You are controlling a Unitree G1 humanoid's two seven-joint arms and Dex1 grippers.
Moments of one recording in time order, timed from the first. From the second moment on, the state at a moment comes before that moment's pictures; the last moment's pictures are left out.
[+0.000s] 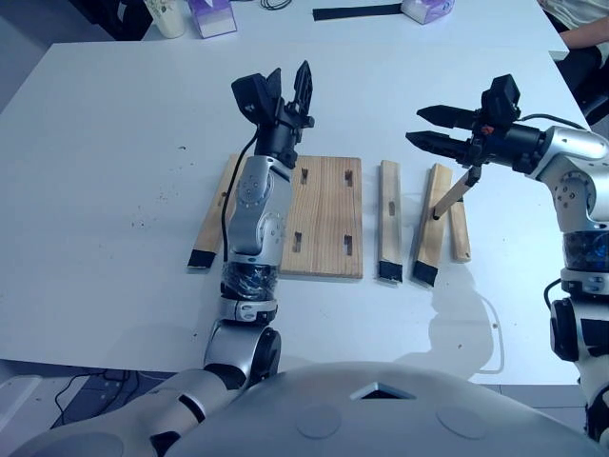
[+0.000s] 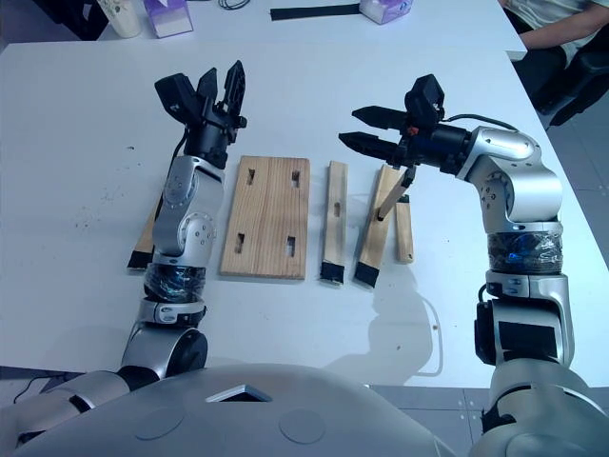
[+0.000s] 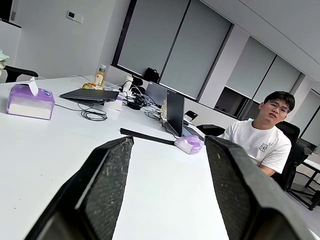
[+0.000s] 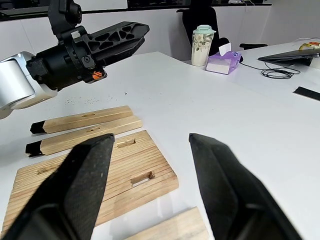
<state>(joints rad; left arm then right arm) -0.37 -0.13 0.00 0.02 -0.35 0.08 -0.02 -0.47 -0.63 -0.04 0.13 0.49 0.47 1.12</state>
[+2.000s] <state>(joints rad) -0.36 -0.13 0.03 -0.04 -0.37 0.09 0.01 -0.52 -0.63 0.02 0.09 0.55 0.51 1.09</state>
